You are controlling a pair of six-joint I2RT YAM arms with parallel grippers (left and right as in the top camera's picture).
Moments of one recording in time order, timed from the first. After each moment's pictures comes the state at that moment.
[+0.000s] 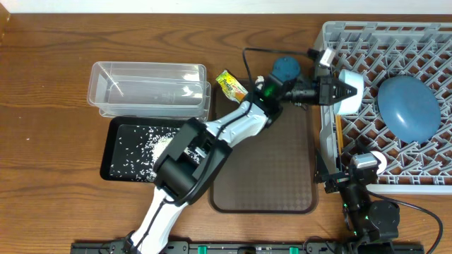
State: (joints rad) left arm -0.74 2.25 1.56 0.69 0.84 -1.14; right arm 0.11 0.01 0.01 -0.06 -0.11 0.03
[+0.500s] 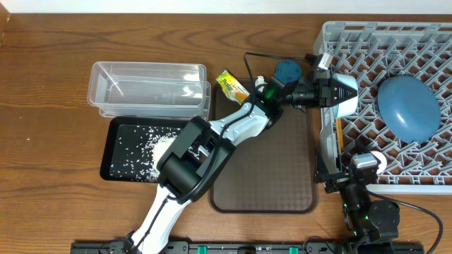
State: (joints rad) left arm -0.74 2.28 1.56 0.67 0.81 -1.15; right arm 0.11 0.01 0.01 -0.06 -0.11 0.03
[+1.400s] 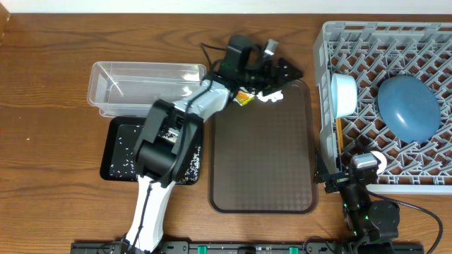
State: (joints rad) left arm -0.46 2.28 1.57 0.20 0.95 -0.97; right arm 0.11 0.01 0.01 -0.06 -0.11 0.03
